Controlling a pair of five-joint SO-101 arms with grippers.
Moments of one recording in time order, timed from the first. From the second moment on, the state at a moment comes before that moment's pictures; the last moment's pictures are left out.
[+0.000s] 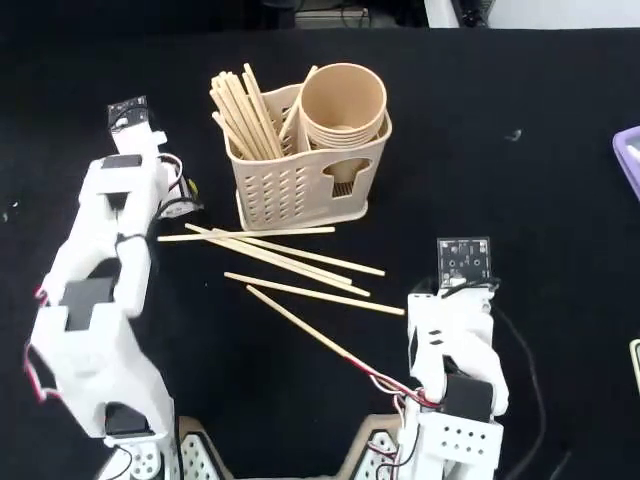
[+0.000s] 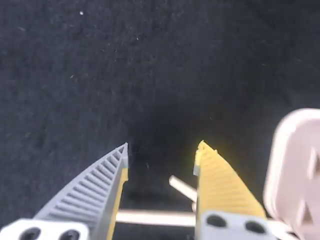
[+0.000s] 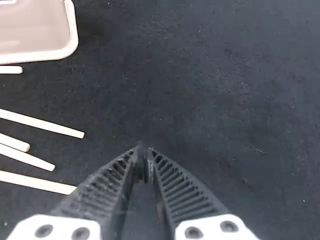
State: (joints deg) left arm -10.8 18.5 9.1 50.7 9.5; right arm 12.2 -103.2 96.6 57.9 10.5
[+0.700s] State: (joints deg) left arm -6.3 21.8 6.3 67.6 -16.3; right arm 10.5 -103.2 96.6 57.9 10.5
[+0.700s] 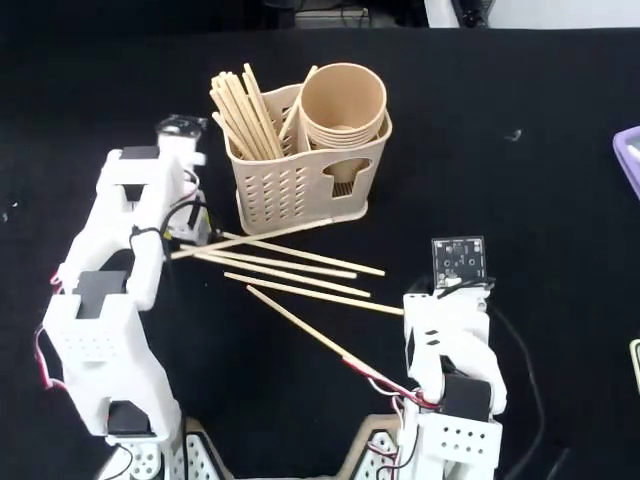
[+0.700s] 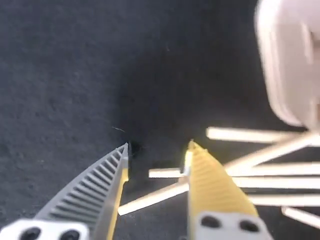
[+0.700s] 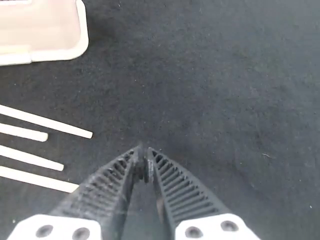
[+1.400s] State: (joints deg) left arm -4.2 -12.2 35.5 68.4 -19.7; right arm 10.5 -103.2 96.6 57.9 10.5
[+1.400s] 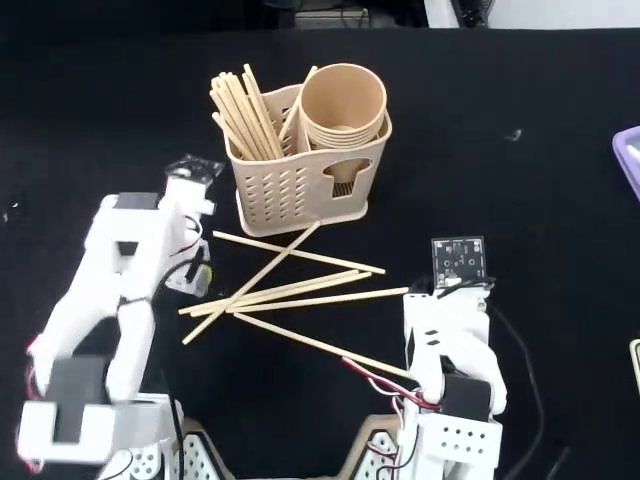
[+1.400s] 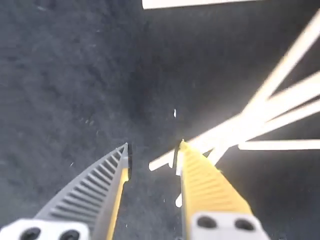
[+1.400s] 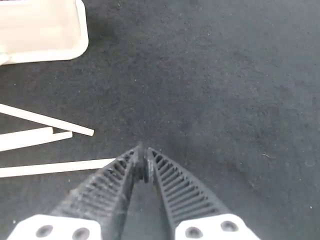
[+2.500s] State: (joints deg) left arm 2.3 -20.0 55.2 54.2 -32.7; right arm 10.5 -103.2 96.6 58.9 10.5
